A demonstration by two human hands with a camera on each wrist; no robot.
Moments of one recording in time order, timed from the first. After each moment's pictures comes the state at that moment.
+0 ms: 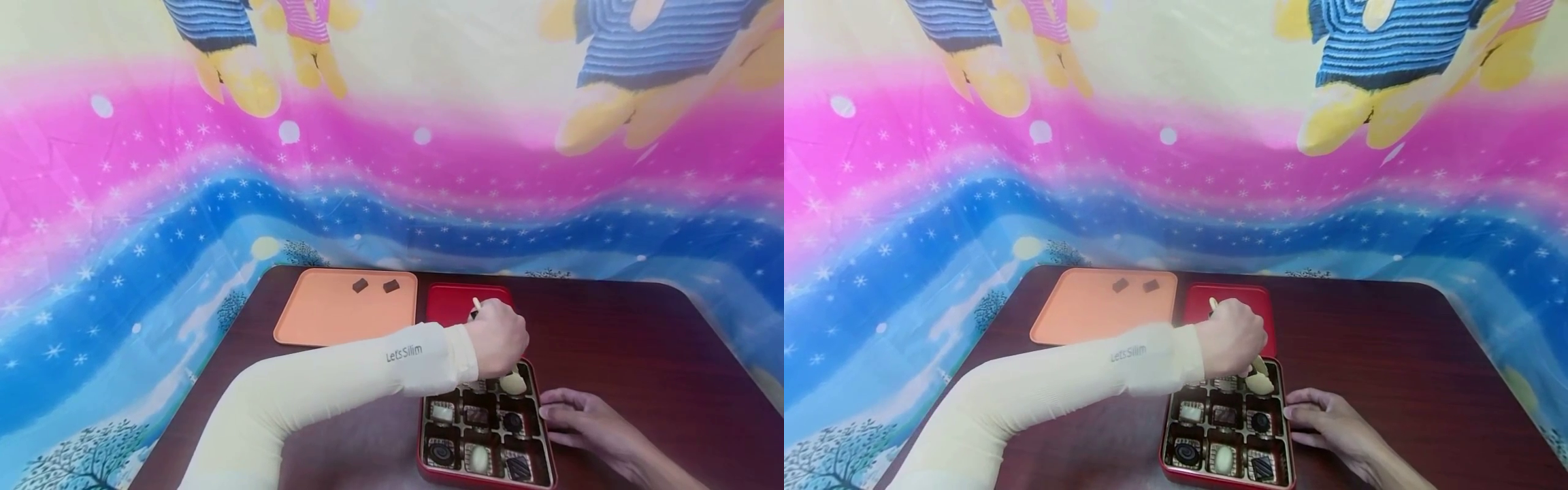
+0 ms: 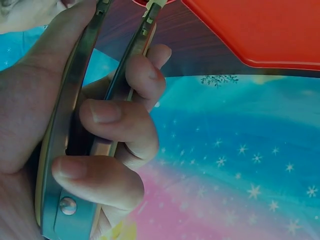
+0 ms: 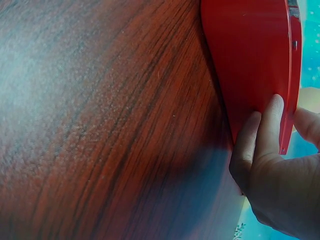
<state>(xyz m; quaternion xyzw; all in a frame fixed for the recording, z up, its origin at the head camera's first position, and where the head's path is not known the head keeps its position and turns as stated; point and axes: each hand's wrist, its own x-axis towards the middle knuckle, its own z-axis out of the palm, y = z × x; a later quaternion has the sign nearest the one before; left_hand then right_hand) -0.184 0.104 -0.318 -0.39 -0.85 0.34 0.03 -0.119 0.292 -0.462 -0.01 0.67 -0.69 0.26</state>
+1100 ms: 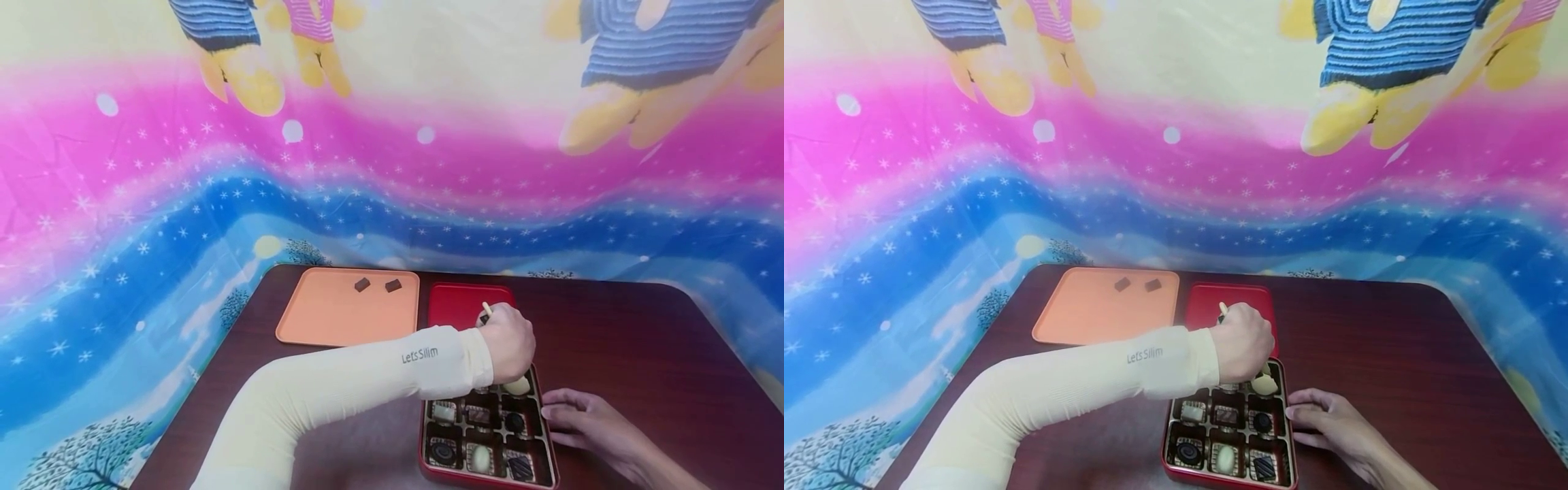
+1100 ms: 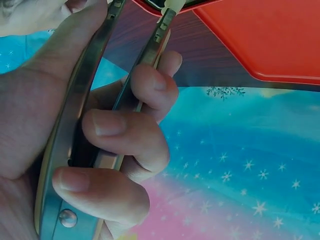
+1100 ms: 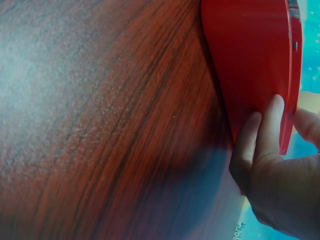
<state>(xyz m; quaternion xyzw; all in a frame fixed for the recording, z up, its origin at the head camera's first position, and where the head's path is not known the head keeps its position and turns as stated) -0.180 0.120 -0.325 -0.36 -0.86 0.37 -0.01 -0.120 0.292 -0.463 -0.01 0.68 -0.69 0.25</state>
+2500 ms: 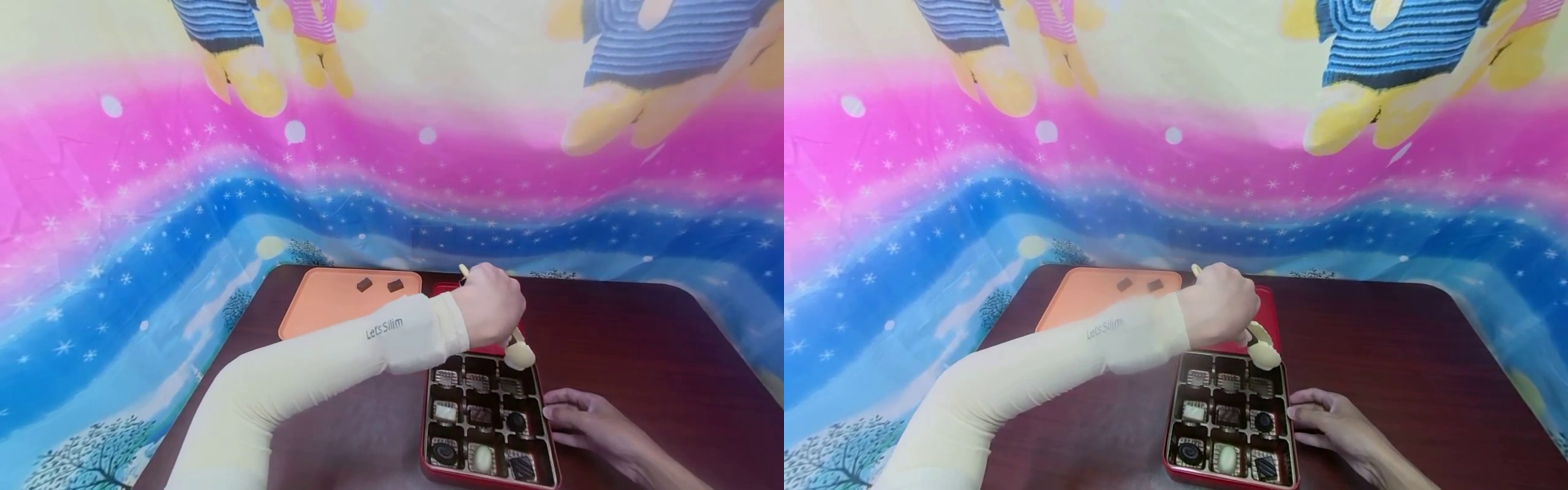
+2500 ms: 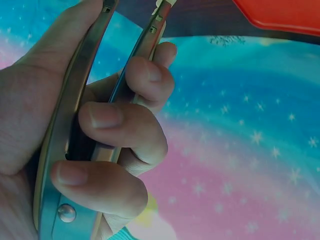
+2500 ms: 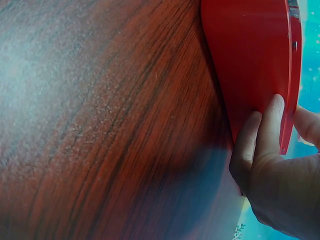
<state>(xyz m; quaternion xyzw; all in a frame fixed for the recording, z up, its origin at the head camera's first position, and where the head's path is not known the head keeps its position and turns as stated) -0.196 0.088 -0.264 -0.34 -0.88 0.32 -0.01 -0.121 0.290 -0.462 0.00 0.68 -0.69 0.26</state>
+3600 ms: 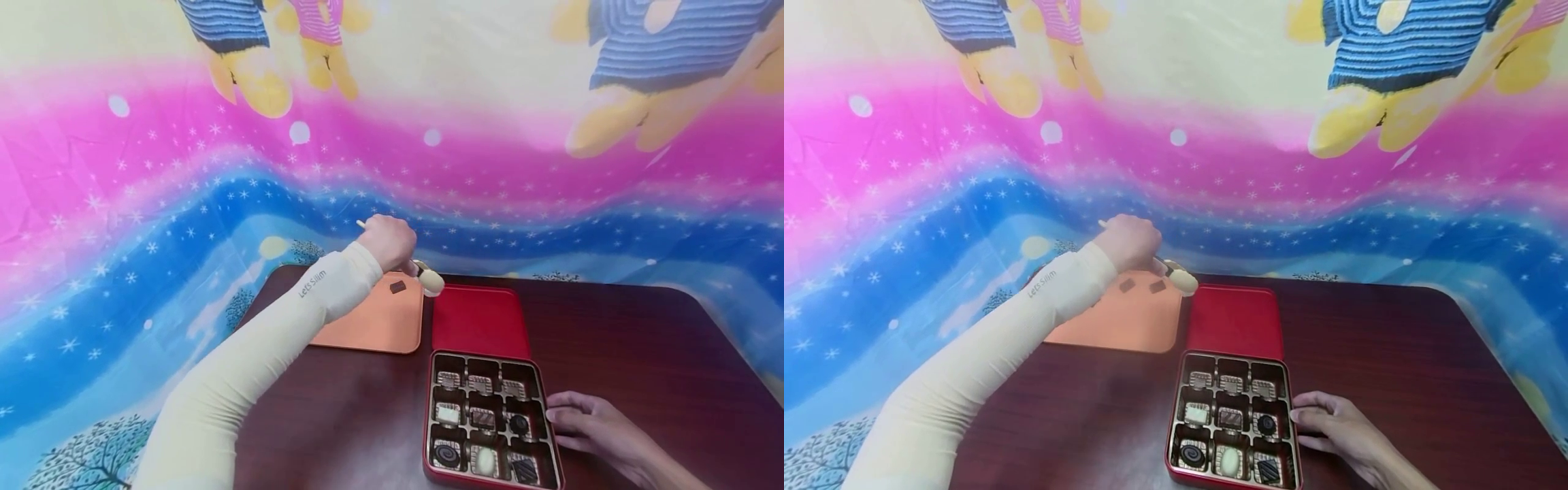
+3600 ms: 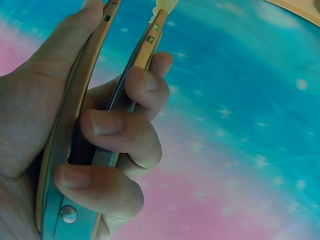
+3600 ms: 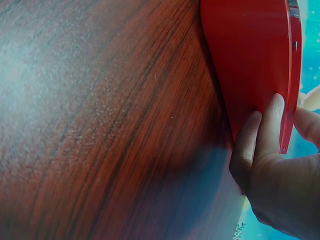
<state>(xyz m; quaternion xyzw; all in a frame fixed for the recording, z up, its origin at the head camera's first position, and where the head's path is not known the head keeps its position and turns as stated) -0.297 -0.029 -0.248 -0.19 -0.95 0.23 -0.05 -0.121 0.291 -0.461 -0.01 0.68 -0.69 0.27</state>
